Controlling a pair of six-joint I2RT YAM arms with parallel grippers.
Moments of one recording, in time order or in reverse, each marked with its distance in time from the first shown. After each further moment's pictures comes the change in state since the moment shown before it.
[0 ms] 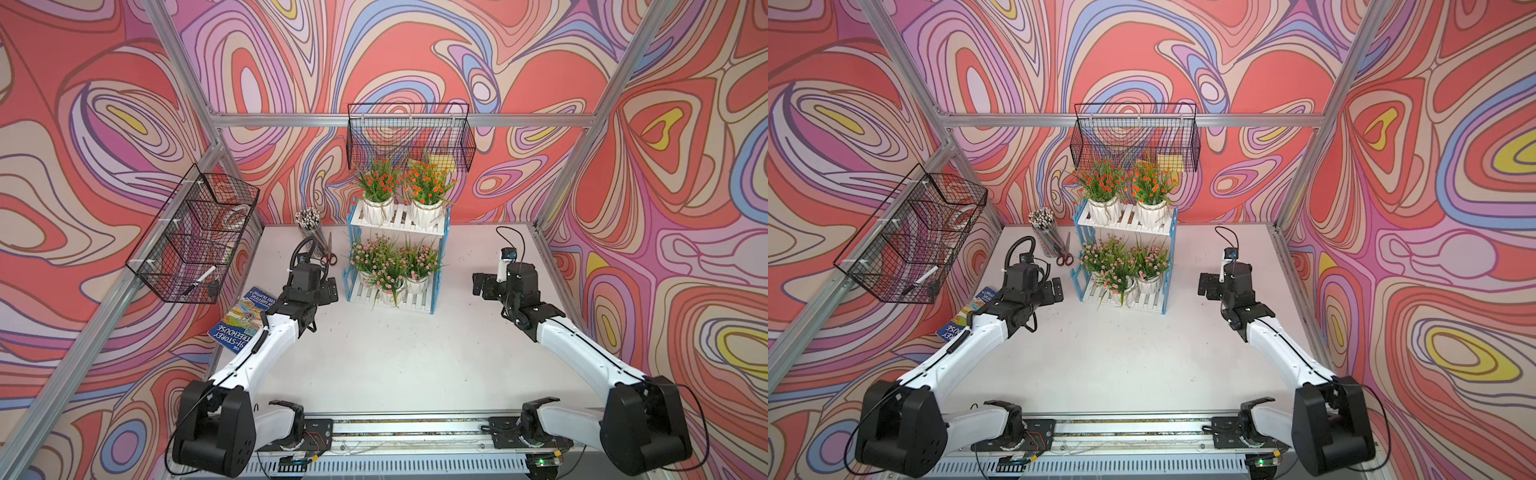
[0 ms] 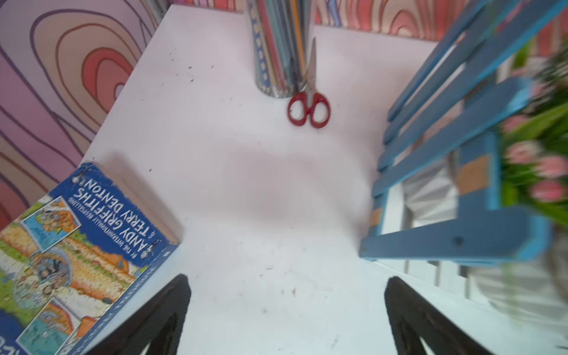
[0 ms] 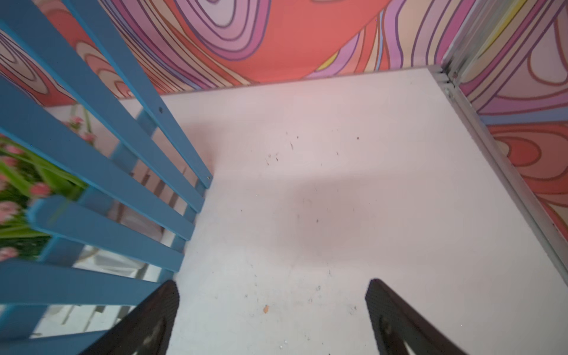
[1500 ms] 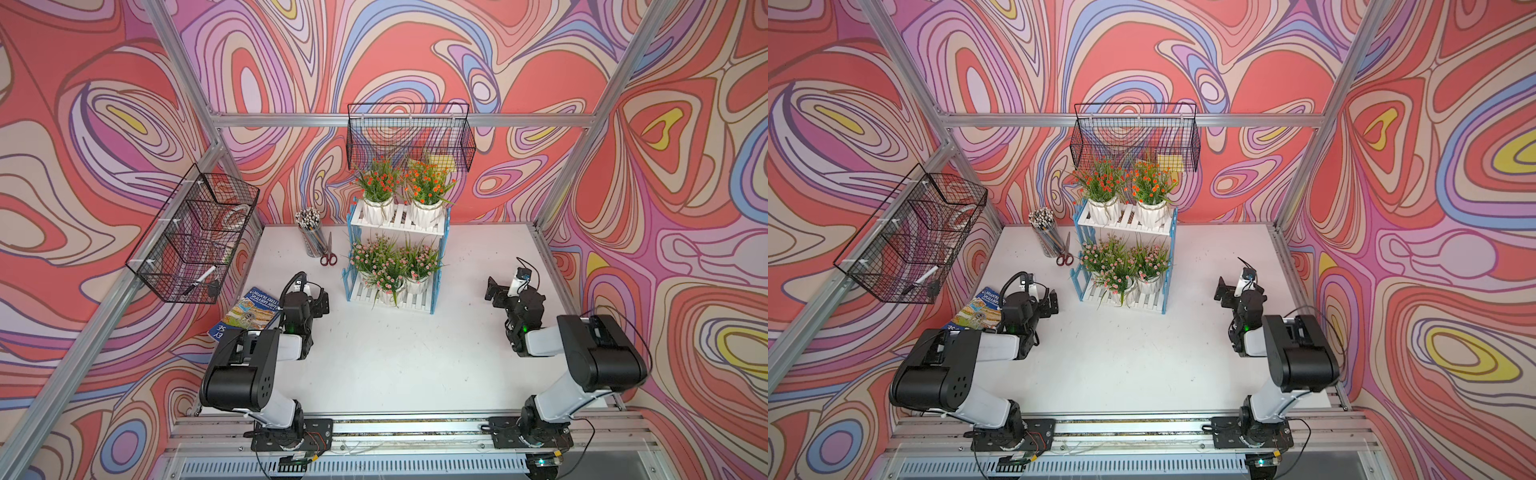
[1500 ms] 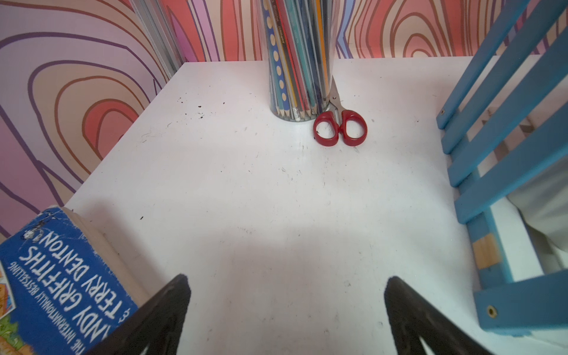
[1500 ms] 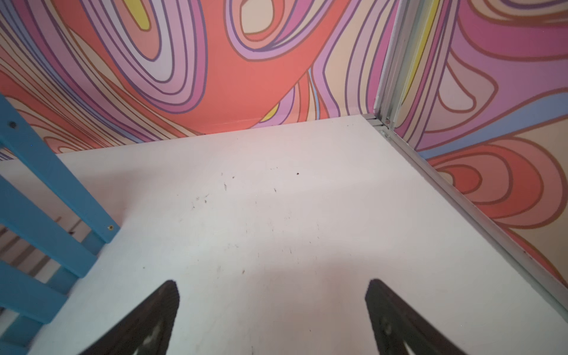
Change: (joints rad) left arm 0.156 0.278 -0.401 1.032 0.141 0.260; right arm -0.208 0.436 -0.353 1.078 -0.053 -0.089
